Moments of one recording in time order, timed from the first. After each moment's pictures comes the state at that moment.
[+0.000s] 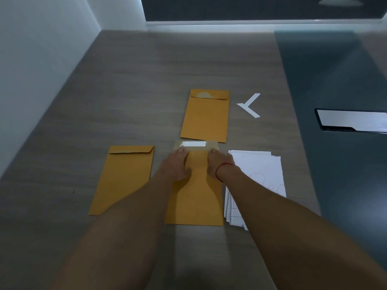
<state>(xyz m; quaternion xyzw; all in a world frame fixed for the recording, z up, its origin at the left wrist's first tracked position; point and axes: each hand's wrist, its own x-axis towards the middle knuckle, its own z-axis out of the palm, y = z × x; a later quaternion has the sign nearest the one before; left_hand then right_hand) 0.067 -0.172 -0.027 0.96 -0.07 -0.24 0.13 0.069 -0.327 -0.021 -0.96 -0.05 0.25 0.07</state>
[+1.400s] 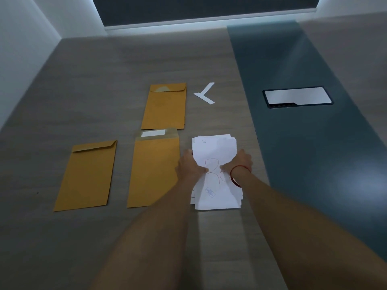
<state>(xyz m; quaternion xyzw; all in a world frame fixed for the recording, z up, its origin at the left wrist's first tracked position) -0.017 -0.346 -0.028 0.92 0.14 -0.17 0.34 -0.024 -0.485 -0.031 -0.86 0.37 0.14 0.32</state>
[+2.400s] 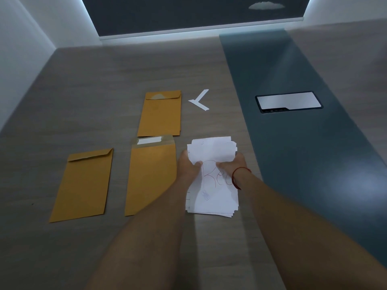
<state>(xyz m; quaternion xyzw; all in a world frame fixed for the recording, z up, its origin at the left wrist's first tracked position) -0.005 -0.349 -0.020 0.84 0.12 -0.14 0.51 -0.030 -0.489 -0.007 -0.72 0.36 0.09 0.59</state>
